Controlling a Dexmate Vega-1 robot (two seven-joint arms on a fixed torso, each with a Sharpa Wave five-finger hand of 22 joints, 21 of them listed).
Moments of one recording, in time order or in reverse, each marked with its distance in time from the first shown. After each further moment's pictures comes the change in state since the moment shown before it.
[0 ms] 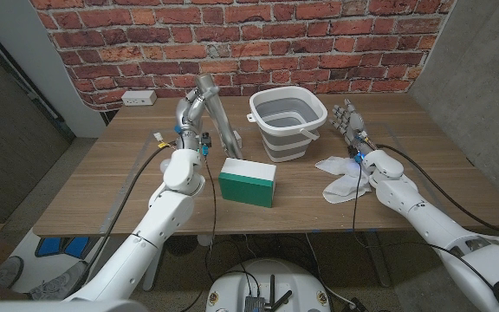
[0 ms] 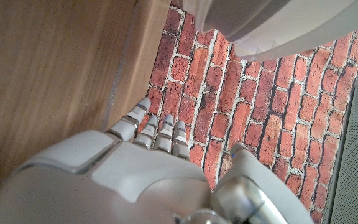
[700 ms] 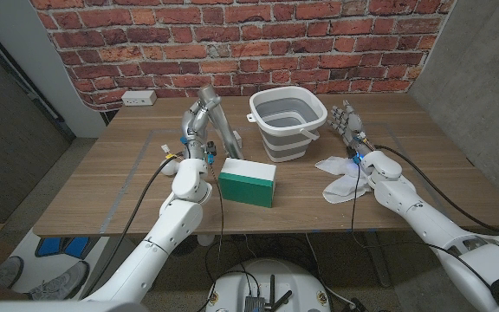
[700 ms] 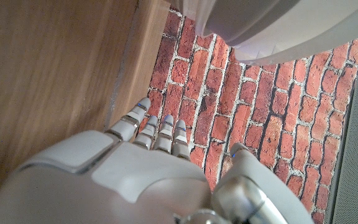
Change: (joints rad) left arm 0.014 -0.042 0.021 0.064 -0.023 -0.054 0.009; left_hand 0.006 0.006 0.000 0.000 -0.003 -0.009 -0.009 -0.004 0.003 -0.008 -0.008 0.000 0.000 0.000 0.000 0.000 0.000 0.000 0.000 -0.001 0.000; right arm 0.006 0.010 -0.005 0.014 0.001 0.005 0.010; right_hand 0.000 0.000 0.000 0.000 0.000 0.005 0.005 0.000 0.000 0.000 0.000 0.000 0.000 0.005 0.005 0.000 0.000 0.001 0.001 0.000 0.000
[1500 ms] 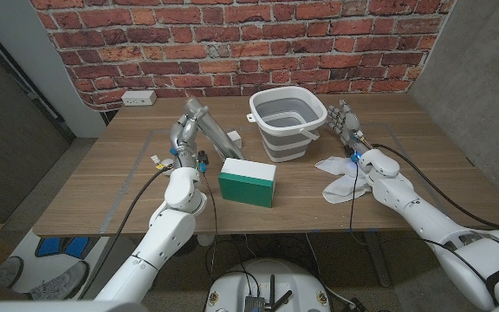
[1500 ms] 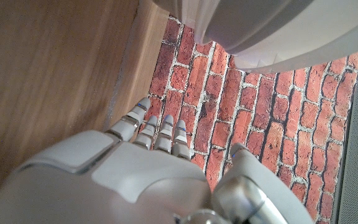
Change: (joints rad) left arm 0.113 0.032 -0.063 -0.164 0.012 0.148 0.177; left_hand -0.017 0.017 0.000 0.000 0.003 -0.003 -0.007 0.004 0.002 0.003 0.003 -0.003 0.000 0.000 0.000 0.000 0.000 0.000 0.000 0.000 0.000; right arm 0.032 0.013 -0.014 0.038 -0.001 -0.005 0.036; right_hand 0.000 0.000 0.000 0.000 0.000 0.000 0.000 0.000 0.000 0.000 0.000 0.000 0.000 0.000 0.000 0.000 0.000 0.000 0.000 0.000 0.000
